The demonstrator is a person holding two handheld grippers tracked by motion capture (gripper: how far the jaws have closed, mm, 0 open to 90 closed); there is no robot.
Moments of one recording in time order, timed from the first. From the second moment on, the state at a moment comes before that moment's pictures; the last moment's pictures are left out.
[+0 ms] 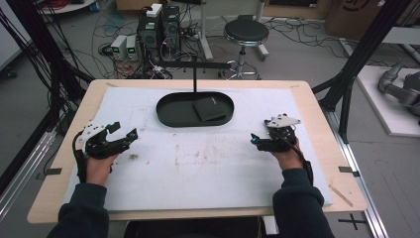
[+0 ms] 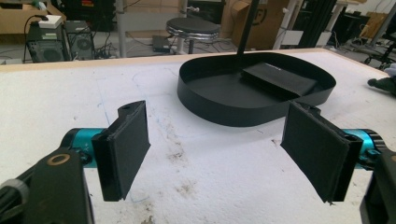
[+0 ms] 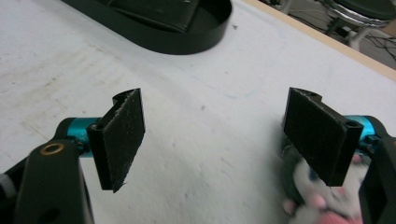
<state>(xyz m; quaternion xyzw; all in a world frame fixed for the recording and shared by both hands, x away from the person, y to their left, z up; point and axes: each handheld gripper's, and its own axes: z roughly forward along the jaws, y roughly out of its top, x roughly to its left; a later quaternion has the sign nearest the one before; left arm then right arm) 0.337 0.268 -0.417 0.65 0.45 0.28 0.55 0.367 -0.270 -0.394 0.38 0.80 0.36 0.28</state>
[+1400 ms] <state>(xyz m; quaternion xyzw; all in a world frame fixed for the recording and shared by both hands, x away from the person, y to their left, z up) 0.336 0.259 -0.419 0.66 0.44 0.27 0.54 0.391 -0.312 -0.434 0.49 0.77 0.22 0.33</state>
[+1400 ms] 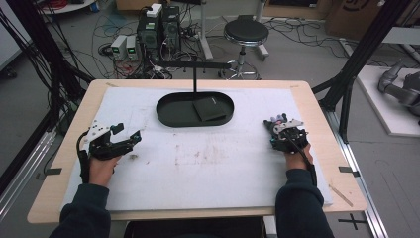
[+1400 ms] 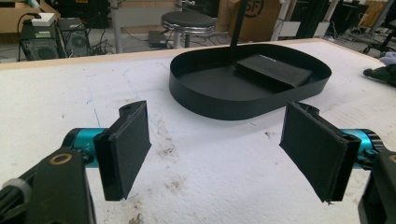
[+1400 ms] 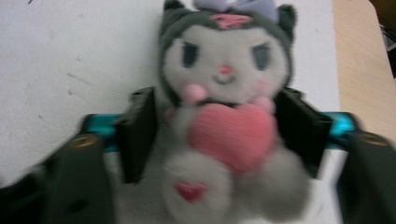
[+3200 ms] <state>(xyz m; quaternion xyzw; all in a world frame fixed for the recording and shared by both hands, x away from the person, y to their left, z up) 0.335 0.262 -0.418 0.65 0.45 0.28 0.54 0.429 -0.238 -0.308 0.34 0.82 0.39 0.23</state>
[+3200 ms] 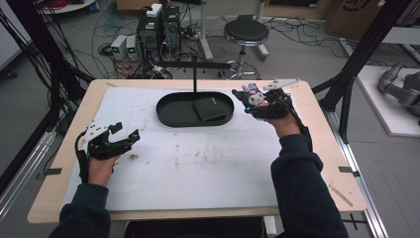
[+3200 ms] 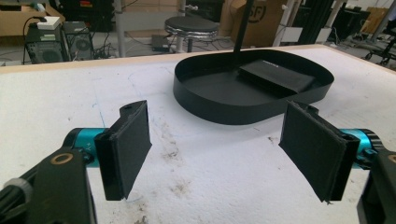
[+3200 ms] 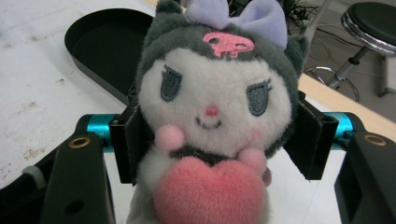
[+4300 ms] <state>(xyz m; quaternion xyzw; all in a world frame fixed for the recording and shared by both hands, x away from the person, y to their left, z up) 0.336 0.266 -0.417 0.65 0.45 0.28 0.55 0.512 -0.162 -0.272 0.35 0.81 0.36 0.30</state>
